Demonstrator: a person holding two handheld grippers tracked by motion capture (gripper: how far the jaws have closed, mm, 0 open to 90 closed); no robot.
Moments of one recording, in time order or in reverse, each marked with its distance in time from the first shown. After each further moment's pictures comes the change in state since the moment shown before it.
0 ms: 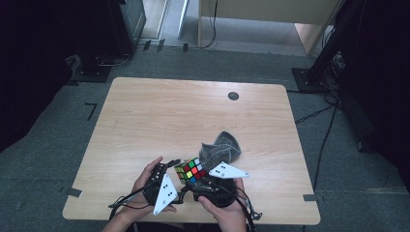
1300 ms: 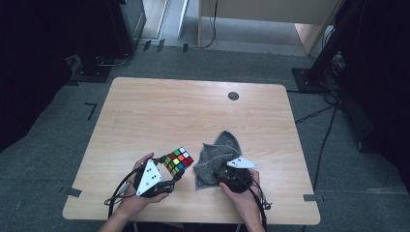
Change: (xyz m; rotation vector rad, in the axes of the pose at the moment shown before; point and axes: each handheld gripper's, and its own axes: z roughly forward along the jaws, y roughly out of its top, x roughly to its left) left arm 0.036 -0.018 -0.004 -0.006 -0.039 -0.311; right arm -0.094 -0.038 0.022 0.139 -0.304 0.000
